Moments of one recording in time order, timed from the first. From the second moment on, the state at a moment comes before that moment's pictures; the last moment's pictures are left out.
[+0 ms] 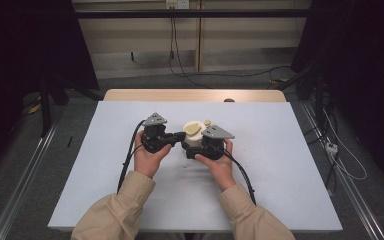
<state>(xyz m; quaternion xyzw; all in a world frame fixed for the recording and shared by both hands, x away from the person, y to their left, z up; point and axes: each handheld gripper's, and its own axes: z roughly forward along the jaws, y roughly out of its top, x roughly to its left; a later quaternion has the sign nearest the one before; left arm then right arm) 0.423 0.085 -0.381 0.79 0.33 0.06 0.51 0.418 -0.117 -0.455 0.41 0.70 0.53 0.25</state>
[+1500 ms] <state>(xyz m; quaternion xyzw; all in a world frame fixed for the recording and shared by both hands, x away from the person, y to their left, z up) 0.427 0.079 -0.368 0.78 0.33 0.07 0.52 0.418 -0.116 -0.456 0.41 0.70 0.53 0.25</state>
